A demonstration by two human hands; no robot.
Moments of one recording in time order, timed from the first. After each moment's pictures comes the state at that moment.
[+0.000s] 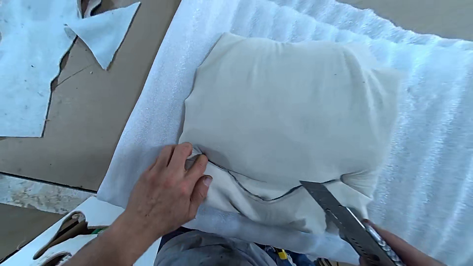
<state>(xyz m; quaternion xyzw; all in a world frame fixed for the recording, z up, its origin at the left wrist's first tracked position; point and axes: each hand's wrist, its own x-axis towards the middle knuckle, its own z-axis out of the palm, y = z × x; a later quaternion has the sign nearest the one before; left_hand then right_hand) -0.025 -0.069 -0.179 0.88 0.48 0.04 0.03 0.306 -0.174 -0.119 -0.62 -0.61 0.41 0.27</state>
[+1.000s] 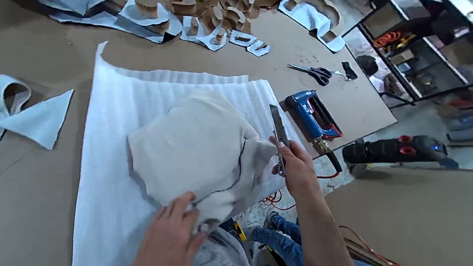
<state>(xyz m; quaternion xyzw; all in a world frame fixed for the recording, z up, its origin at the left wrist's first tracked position) -0.028 -0.098 -0.154 0.92 0.28 0.10 0.25 0.292 -0.155 -0.119 -0.81 -0.20 0.29 0.46</state>
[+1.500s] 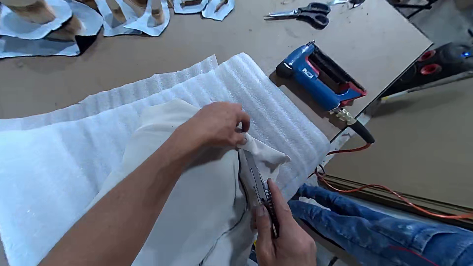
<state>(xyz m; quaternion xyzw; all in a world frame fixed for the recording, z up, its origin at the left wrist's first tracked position) 0.266 0.099 -0.167 0.95 -0.04 -0.12 0.30 0.187 -0.170 -0.152 -0.91 -0.28 0.07 0.30</state>
